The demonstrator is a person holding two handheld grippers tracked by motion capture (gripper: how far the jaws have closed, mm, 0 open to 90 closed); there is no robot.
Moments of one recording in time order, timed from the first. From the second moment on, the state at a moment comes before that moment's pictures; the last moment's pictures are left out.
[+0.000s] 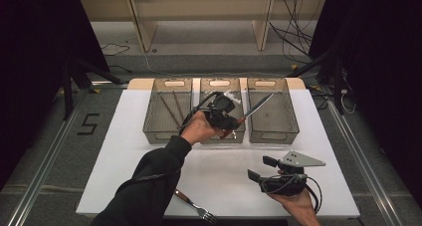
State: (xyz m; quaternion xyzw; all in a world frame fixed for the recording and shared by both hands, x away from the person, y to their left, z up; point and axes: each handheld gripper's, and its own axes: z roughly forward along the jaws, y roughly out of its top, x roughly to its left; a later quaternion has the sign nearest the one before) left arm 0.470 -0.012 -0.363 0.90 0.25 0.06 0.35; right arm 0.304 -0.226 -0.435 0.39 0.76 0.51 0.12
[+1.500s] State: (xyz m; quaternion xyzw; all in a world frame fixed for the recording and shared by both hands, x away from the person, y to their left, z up) left arm 0.521 -0.082 -0.369 0.85 0.31 0.03 0.42; right arm 0.301 -0.226 -0.436 0.39 0.76 0.51 0.11
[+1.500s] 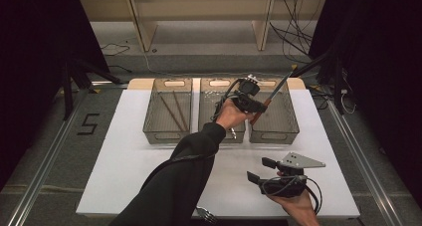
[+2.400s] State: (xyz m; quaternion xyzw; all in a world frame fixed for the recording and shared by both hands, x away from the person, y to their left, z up) left arm 0.522 -0.097 -0.386 0.85 0.33 0.02 0.41; right arm 0.299 -0.227 -0.437 0.39 0.76 0.51 0.11
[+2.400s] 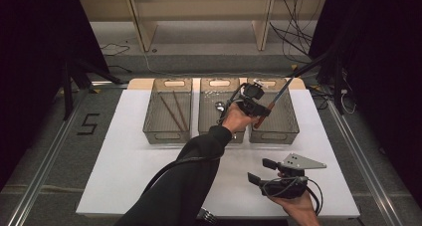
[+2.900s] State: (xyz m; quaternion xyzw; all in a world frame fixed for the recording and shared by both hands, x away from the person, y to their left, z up) left arm 0.524 -0.099 -0.392 0.84 0.36 0.00 0.40; right arm 0.299 -0.227 -0.437 0.39 0.76 0.51 0.10
